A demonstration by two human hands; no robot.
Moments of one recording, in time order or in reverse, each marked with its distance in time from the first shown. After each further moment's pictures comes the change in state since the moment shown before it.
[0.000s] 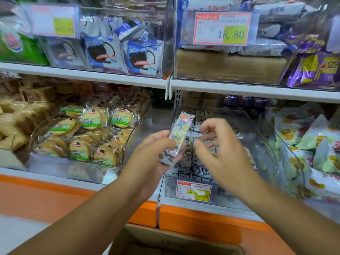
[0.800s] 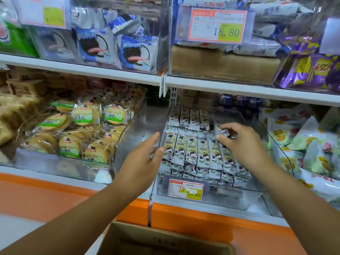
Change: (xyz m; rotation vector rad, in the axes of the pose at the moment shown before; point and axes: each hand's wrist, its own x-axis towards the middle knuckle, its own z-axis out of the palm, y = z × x) left_hand 0.012 -0.026 -0.030 1.108 0.072 0.326; right_hand 0.033 0.090 -0.039 -0.371 -0.005 0.342
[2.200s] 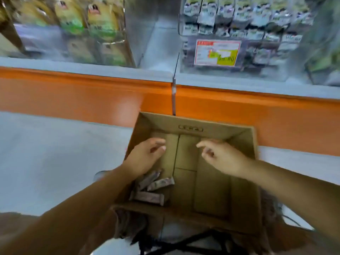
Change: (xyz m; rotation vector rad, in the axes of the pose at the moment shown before) left_hand -0.193 -0.171 0.050 0.062 -0.391 -0.470; right_hand -0.257 0.047 0.153 0.031 -0.900 -0.054
